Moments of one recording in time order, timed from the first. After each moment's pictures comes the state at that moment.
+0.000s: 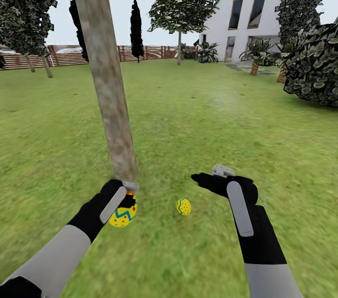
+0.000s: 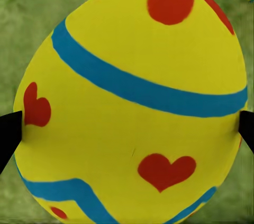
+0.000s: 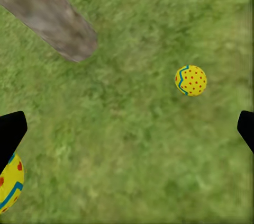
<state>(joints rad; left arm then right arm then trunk) -0.78 0.05 -0.41 -0.90 0.60 1.01 0.54 -0.57 0.15 0.00 -1.52 -0.51 1.04 -0.35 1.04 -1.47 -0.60</state>
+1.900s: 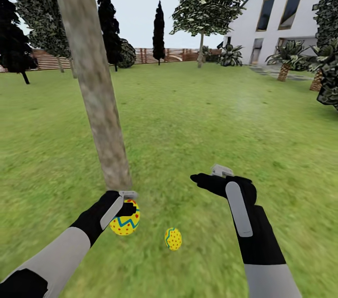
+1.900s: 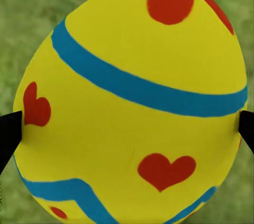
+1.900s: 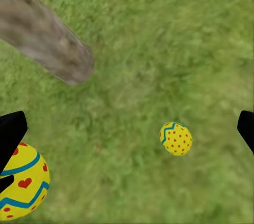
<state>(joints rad) -0.79 0.05 -0.41 -0.66 0.59 0.79 0.34 -0.57 0.16 0.01 -1.52 -0.51 1.04 -0.35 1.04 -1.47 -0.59</state>
